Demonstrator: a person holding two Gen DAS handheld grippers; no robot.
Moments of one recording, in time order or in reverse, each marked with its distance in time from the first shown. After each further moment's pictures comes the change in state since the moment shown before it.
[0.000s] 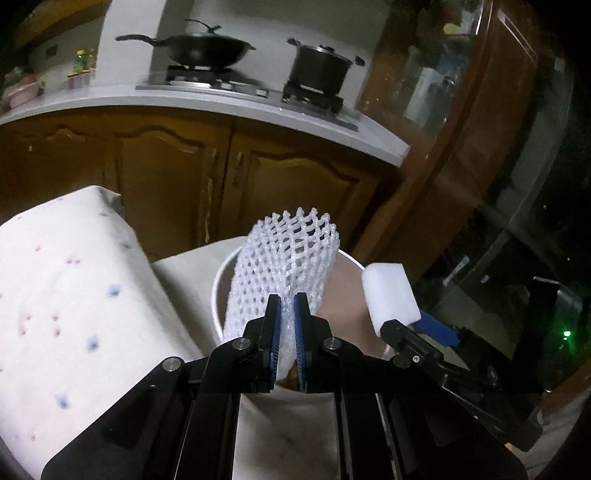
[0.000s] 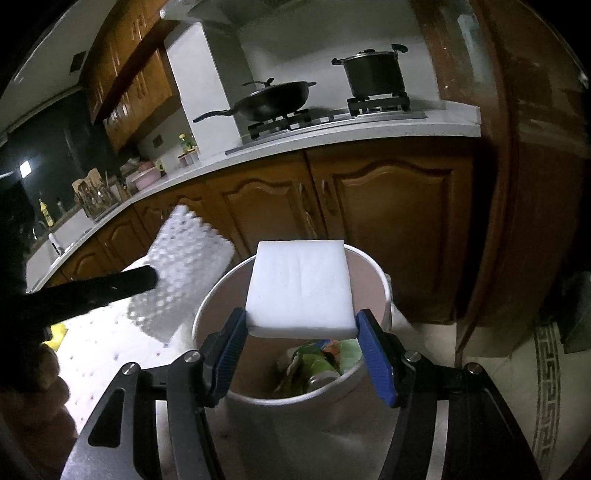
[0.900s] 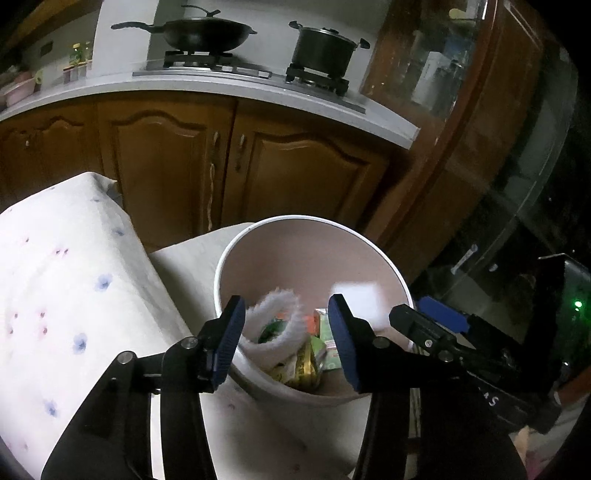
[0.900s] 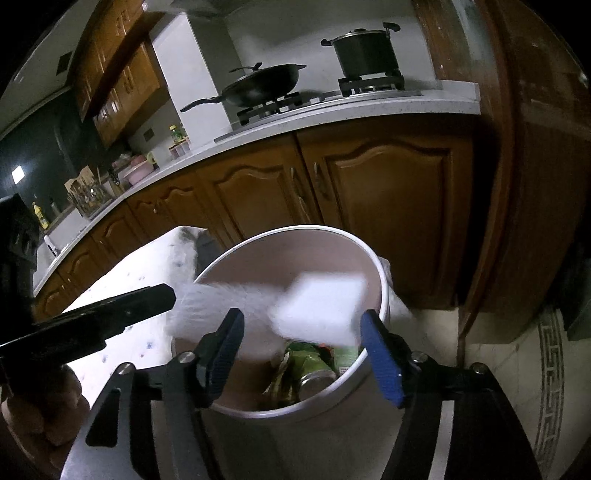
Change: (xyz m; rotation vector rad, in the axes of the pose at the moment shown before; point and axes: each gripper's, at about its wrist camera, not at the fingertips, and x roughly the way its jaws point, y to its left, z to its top) left arm 0.021 0.010 -0.011 0.010 0.039 0.018; right arm 0.024 -0.013 0.001 0.042 0.060 0.001
